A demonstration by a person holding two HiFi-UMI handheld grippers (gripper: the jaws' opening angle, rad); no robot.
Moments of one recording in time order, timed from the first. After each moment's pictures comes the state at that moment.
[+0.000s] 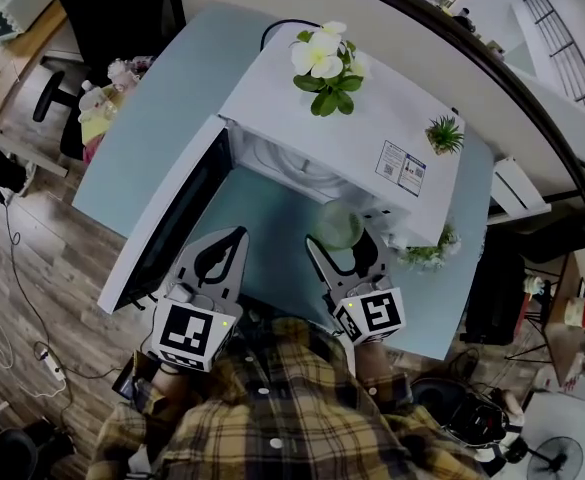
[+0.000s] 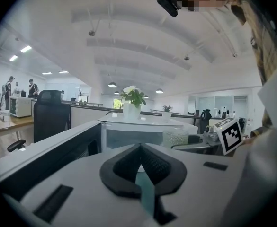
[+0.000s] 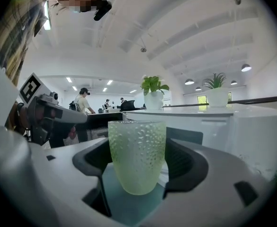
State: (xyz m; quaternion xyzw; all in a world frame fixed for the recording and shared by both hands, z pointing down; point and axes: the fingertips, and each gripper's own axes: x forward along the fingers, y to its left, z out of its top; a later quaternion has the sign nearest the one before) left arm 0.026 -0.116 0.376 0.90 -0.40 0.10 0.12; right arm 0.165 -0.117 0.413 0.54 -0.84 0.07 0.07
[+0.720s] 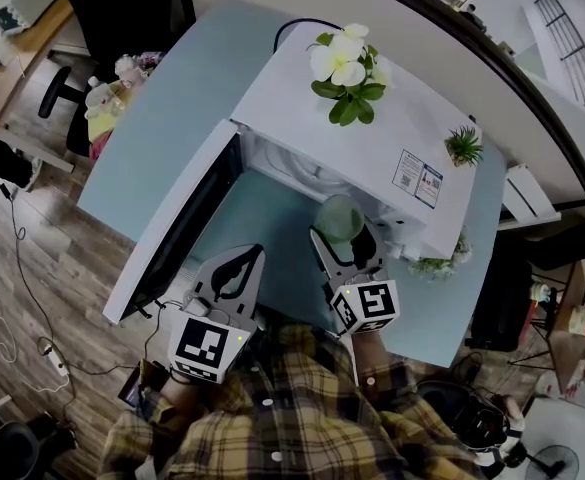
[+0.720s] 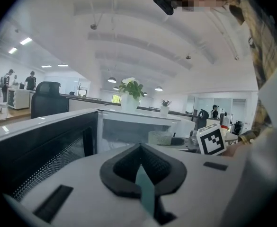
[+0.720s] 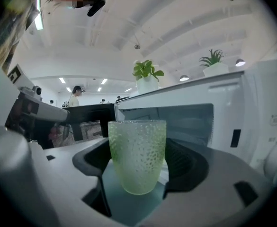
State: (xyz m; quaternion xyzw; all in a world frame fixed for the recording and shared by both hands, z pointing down) left arm 0.033 -0.107 0.401 0.90 -0.39 0.11 0.15; right arm 0.163 -0.149 0.458 0.56 -0.82 0.10 0.06
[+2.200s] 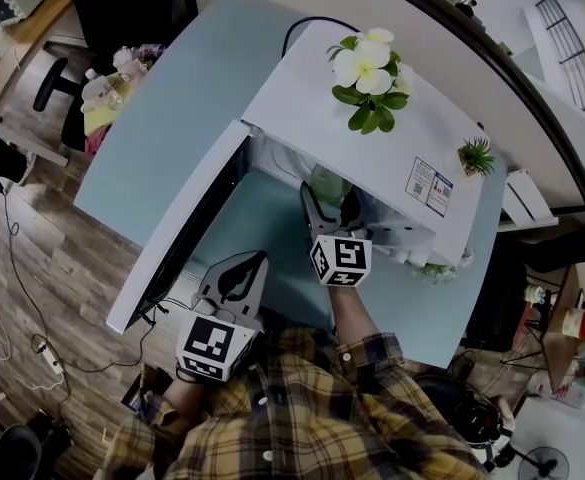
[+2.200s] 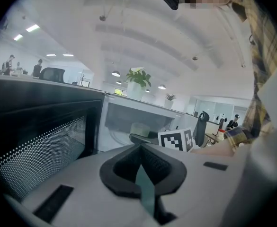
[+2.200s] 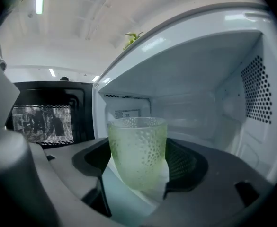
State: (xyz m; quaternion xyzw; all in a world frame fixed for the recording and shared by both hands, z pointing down) left arm 0.024 -0.107 0.440 0.89 -0.38 0.11 0.20; right arm 0.151 -0.236 0.509 0.62 -0.78 0.07 0.07
